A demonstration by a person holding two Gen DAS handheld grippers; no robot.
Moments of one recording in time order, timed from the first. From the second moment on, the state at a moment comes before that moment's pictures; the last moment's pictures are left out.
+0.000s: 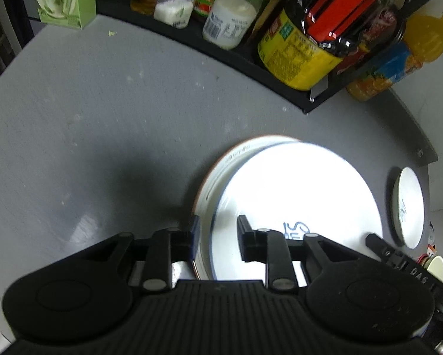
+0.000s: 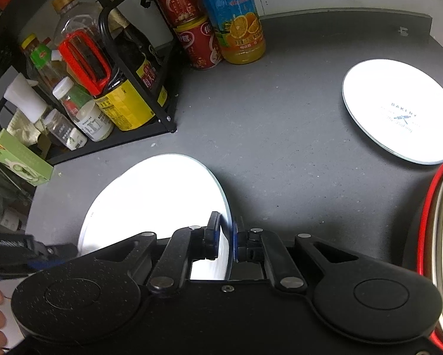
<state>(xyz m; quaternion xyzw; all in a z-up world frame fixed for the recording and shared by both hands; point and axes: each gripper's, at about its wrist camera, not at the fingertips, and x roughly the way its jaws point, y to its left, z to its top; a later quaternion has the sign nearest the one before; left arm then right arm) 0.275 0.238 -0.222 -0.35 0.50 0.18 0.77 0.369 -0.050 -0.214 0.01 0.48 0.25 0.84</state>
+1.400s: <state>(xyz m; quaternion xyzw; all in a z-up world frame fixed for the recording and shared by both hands) 0.279 0.236 -0.223 -0.34 0.49 0.22 0.77 0.362 -0.020 -0.205 -0.08 0.49 0.26 0.83</state>
